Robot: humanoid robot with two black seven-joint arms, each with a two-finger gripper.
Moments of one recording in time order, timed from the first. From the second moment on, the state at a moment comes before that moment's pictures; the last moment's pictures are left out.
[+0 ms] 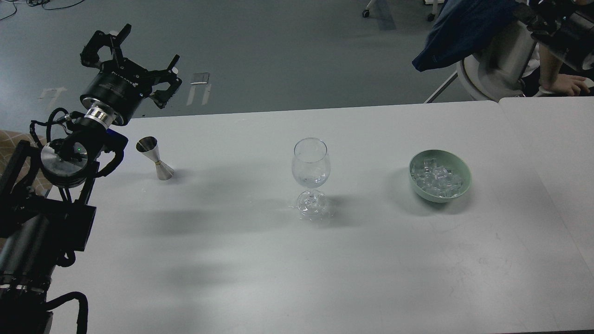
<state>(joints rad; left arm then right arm) -0.57 0.28 -1.46 -1.07 0.03 -0.22 0.22 0.81 -0.82 0.89 1.19 -1.22 0.22 0.18</state>
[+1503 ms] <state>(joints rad) -0.51 0.25 -1.55 -1.07 0.01 -0.24 0.22 0.70 -0.74 0.32 1.24 -1.87 0.06 0.02</state>
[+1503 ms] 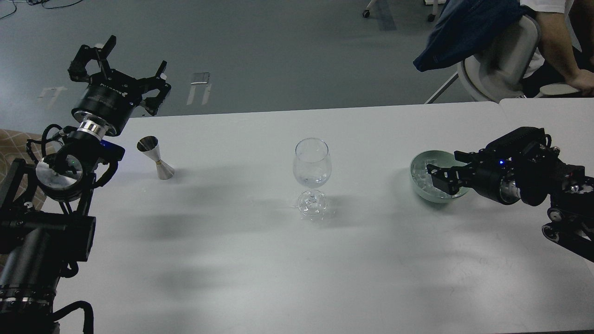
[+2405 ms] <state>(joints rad) -0.49 0.24 -1.56 -1.07 0.01 -0.24 0.22 0.66 -0.73 0.32 1.22 -1.94 0.06 0.00</state>
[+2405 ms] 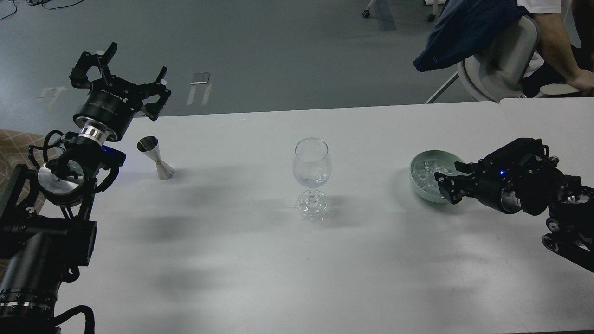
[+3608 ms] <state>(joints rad) -0.48 0.24 -1.56 -1.06 0.01 -0.25 0.22 0.68 -0.66 0.33 1.16 -1.93 0.06 0.00</state>
